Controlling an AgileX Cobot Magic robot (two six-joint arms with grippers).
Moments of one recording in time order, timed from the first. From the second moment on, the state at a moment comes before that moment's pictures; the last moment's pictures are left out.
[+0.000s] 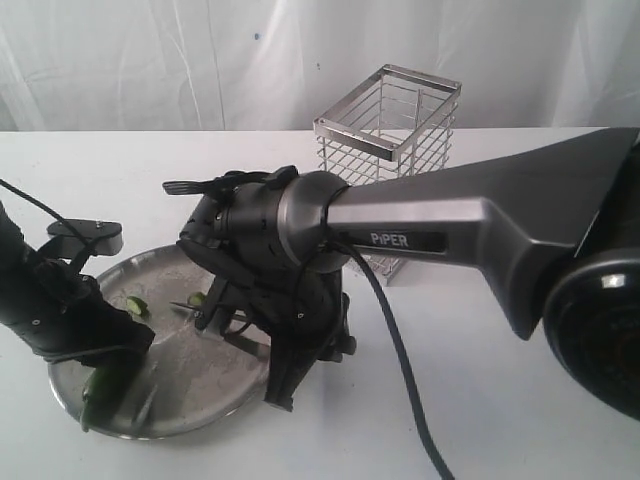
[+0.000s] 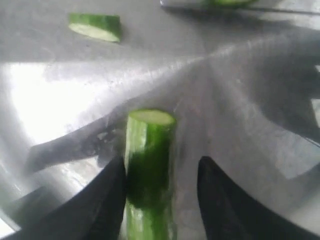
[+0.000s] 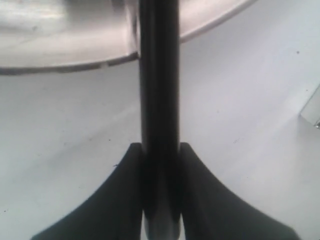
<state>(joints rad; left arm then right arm) -0.15 1.62 -0.76 -0.41 0.53 0.39 0.94 2.16 -1.57 -0.41 1.22 -0.09</state>
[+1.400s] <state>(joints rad) -0.15 1.46 -0.76 -0.52 0.54 0.46 0.94 2.19 -1.65 -0.13 1.08 -0.08</state>
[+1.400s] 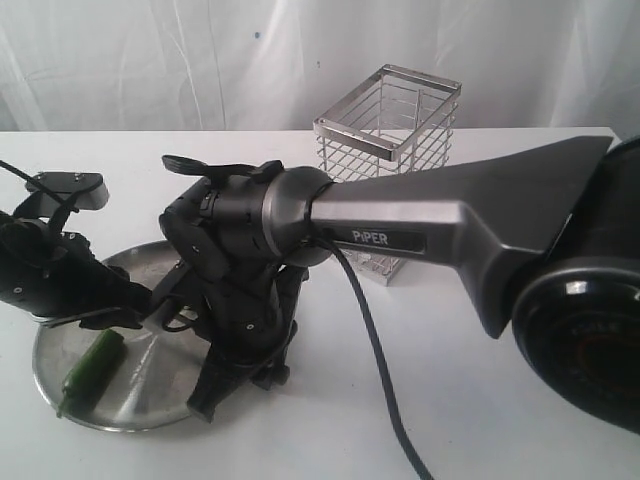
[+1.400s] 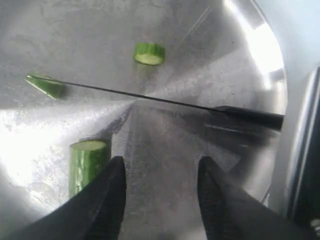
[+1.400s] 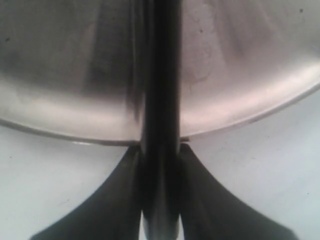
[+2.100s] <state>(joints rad) -0.15 1.42 -0.76 -0.53 0.53 0.46 0.94 2.09 -1.66 -0.14 1.00 -0.08</state>
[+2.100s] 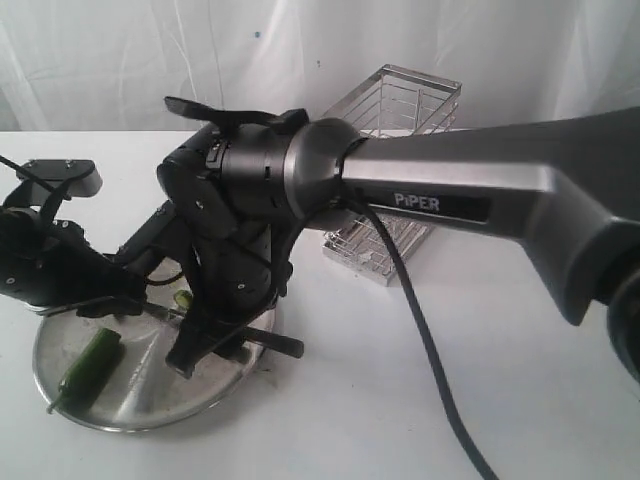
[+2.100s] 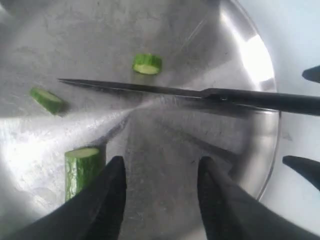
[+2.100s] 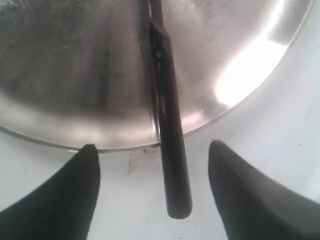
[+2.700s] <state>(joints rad) -0.15 0.48 -0.45 -0.57 0.60 0.37 1.02 1.49 -1.14 0.61 0.46 -0.49</state>
